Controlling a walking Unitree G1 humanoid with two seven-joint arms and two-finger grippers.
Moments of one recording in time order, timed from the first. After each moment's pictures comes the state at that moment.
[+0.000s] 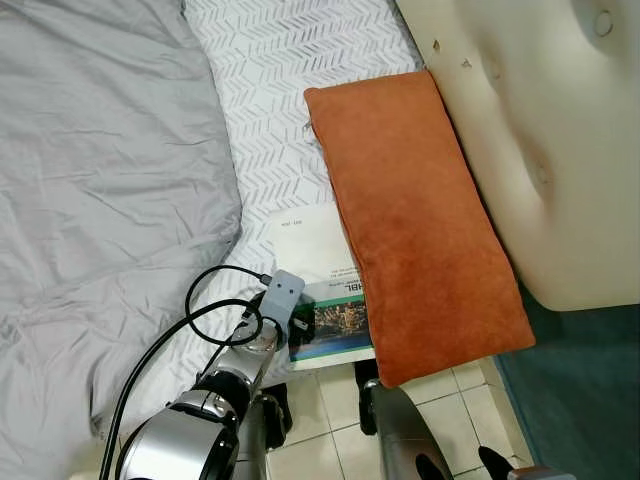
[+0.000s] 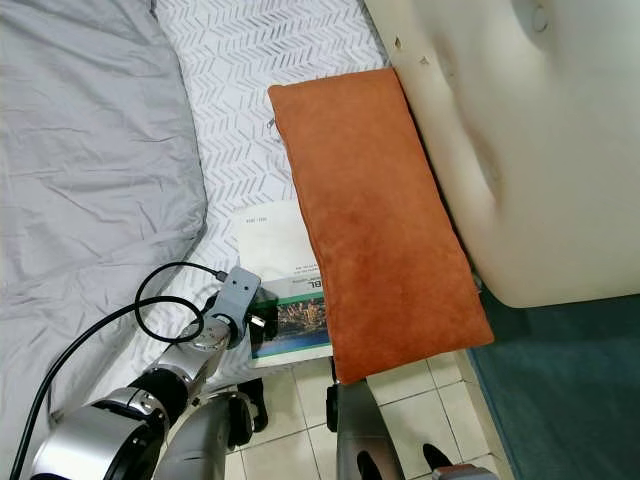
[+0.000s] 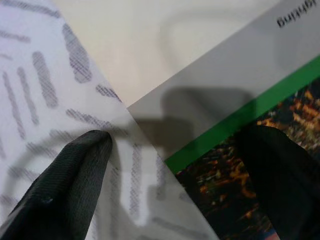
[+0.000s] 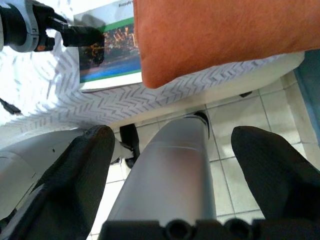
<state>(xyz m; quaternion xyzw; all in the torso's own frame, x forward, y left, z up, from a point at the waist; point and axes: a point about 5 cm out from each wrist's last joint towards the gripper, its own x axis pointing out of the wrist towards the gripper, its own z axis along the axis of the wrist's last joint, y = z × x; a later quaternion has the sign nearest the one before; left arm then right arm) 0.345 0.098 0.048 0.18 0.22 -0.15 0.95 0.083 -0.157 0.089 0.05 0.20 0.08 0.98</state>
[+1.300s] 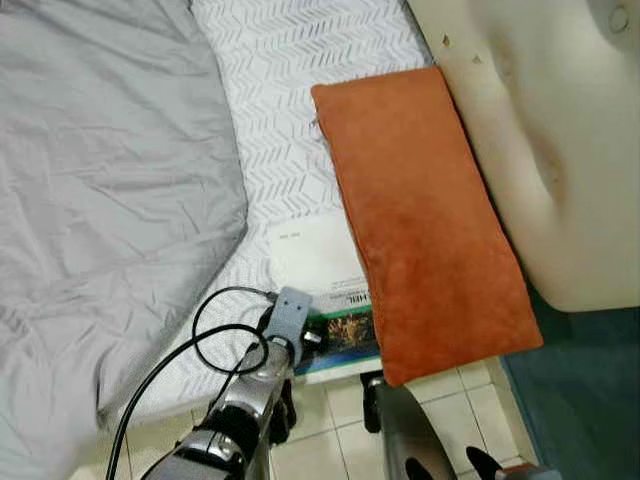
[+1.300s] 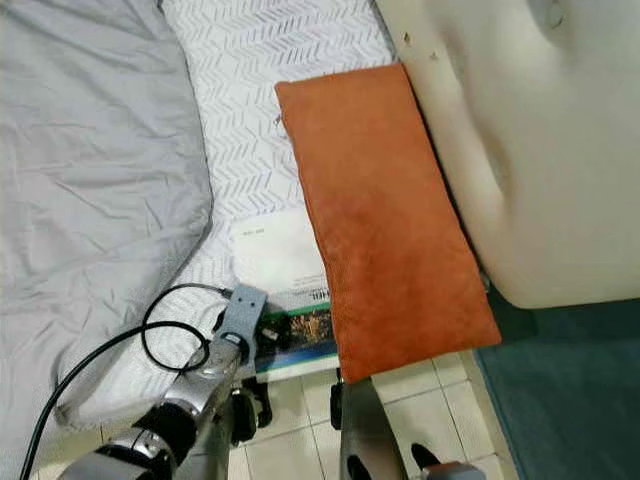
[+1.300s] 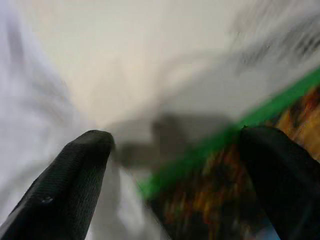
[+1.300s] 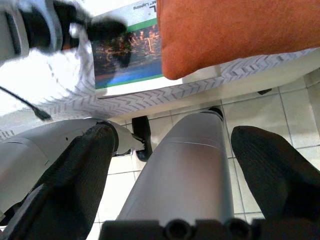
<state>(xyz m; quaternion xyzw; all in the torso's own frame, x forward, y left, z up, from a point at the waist) 0.326 0.068 0.045 0.11 0.14 -0.18 0.97 0.084 -0.153 0.084 0.05 0.20 0.11 0.97</state>
